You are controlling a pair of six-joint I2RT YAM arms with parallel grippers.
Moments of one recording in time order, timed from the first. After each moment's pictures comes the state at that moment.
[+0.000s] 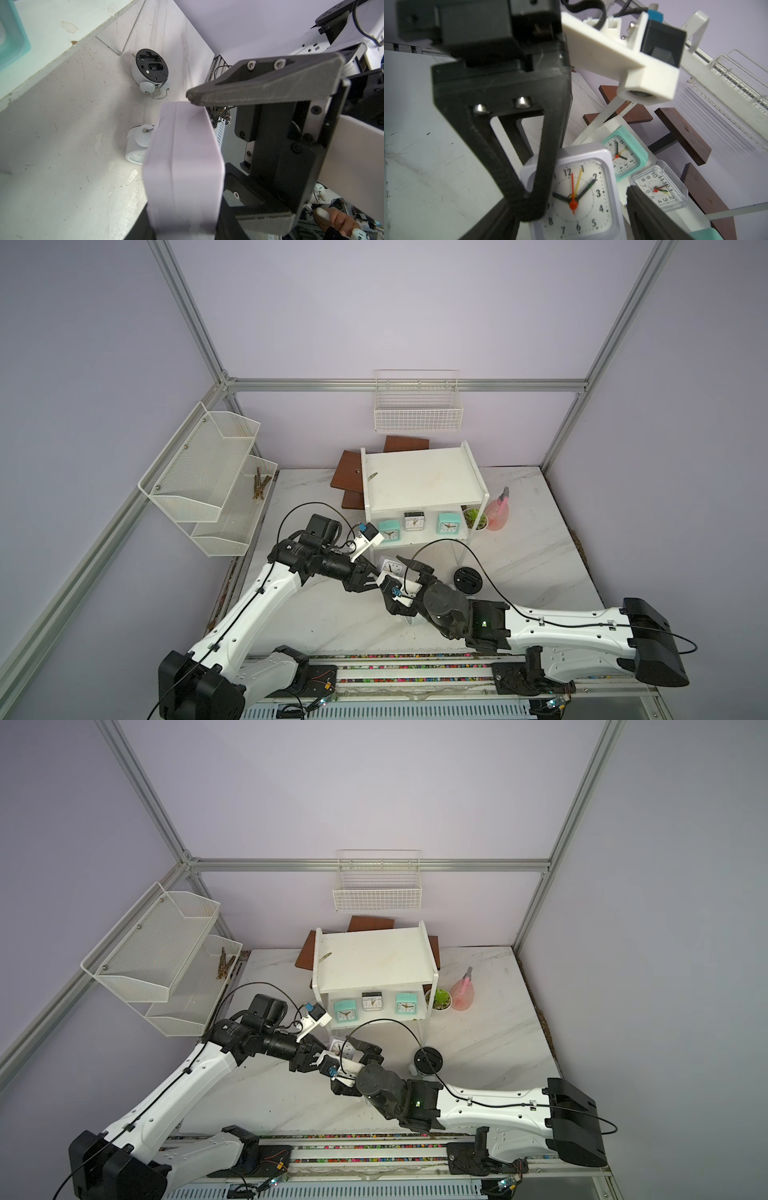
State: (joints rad) left arm -0.37 1.14 1.00 -0.90 0.97 0.15; right arm 1.31 1.26 0.81 0.17 0.57 -0.39
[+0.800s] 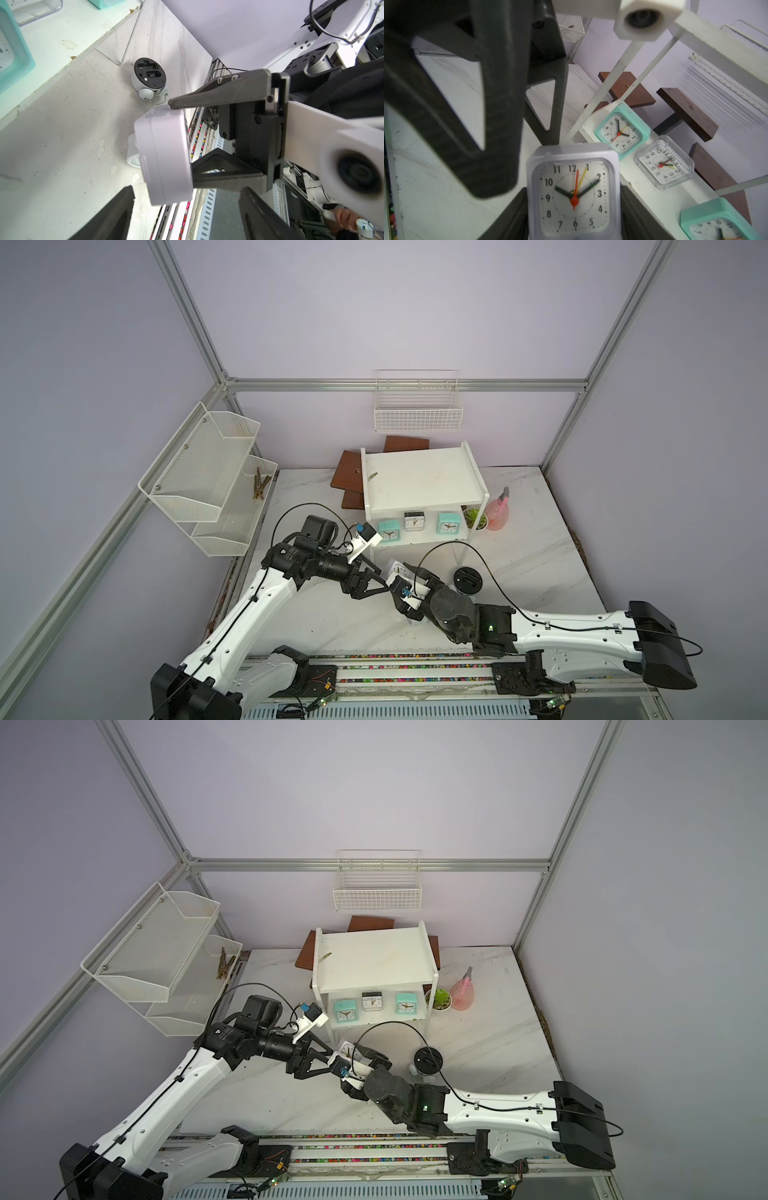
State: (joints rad) left arm -0.37 1.07 1.00 -0.89 0.95 0.18; right arm 1.31 1.18 0.70 0.18 0.60 -0.25
